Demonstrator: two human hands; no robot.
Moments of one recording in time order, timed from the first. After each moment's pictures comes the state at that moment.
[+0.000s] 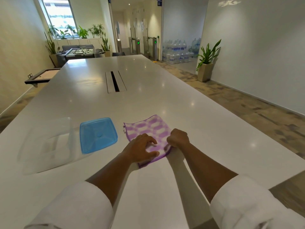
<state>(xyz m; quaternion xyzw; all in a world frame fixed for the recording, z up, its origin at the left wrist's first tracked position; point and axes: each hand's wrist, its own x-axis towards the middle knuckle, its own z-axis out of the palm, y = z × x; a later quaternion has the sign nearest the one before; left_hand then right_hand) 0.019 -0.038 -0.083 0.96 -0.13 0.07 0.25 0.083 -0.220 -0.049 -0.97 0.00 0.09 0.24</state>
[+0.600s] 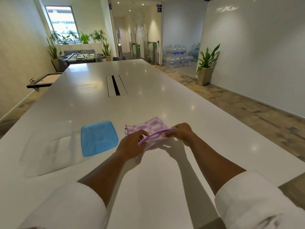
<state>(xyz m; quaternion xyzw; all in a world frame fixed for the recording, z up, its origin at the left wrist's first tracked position) 0.019 -0.021 -0.059 0.96 -0.04 0.12 0.24 0.094 -0.241 -0.019 -0.87 -0.01 0.11 0.49</state>
